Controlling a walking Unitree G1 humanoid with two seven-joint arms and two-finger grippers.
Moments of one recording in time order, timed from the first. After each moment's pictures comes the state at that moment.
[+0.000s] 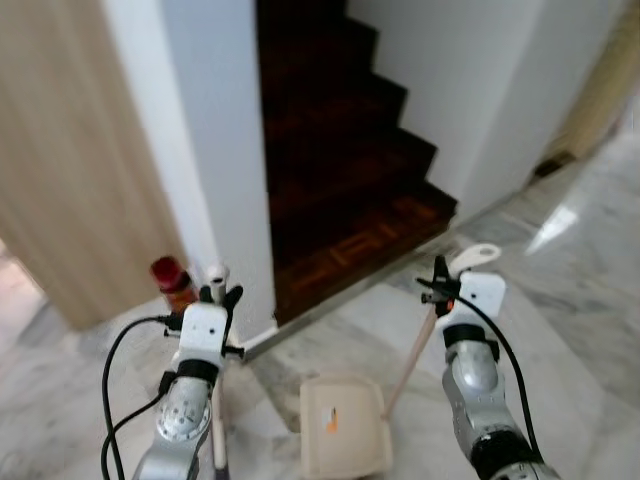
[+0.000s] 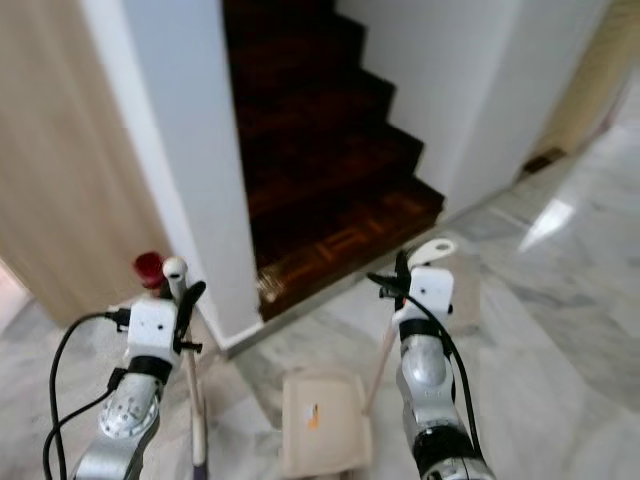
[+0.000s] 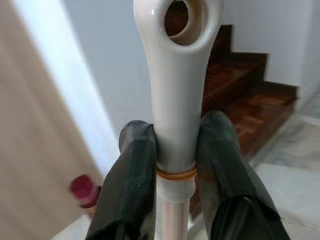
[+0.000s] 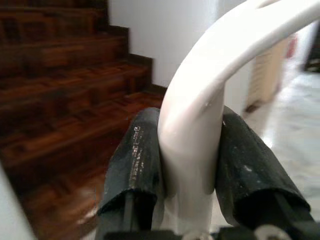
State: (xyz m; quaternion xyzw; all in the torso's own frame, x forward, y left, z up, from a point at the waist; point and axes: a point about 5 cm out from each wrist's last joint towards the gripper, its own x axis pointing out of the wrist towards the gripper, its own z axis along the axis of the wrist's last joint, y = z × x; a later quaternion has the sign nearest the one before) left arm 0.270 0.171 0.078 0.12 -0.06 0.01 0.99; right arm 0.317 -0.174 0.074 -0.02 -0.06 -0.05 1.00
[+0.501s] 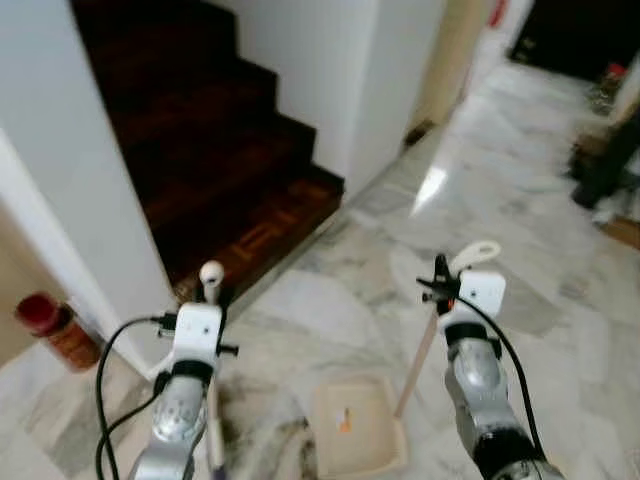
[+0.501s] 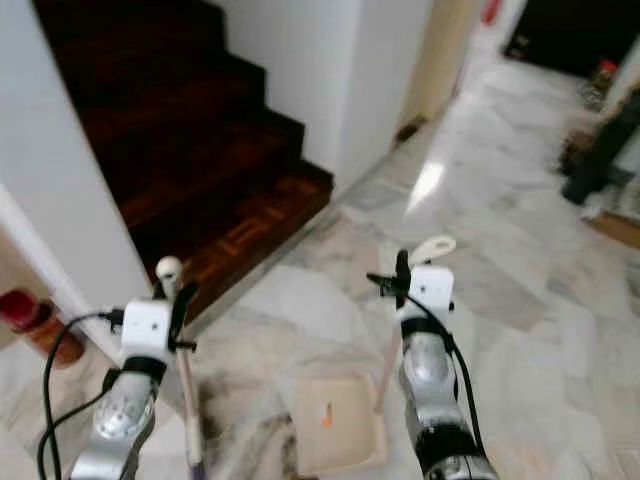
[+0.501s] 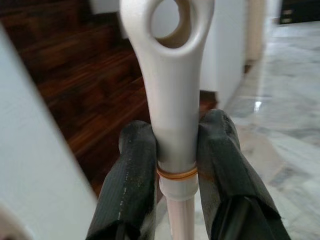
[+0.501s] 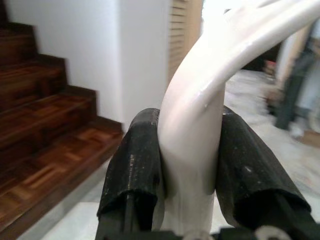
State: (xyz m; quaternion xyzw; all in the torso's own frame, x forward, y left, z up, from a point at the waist) left arm 0.269 0.176 0.076 0.12 -0.05 0.02 0.99; right arm 0.320 -0.172 0.077 -0.03 -0.06 -0.04 1.00
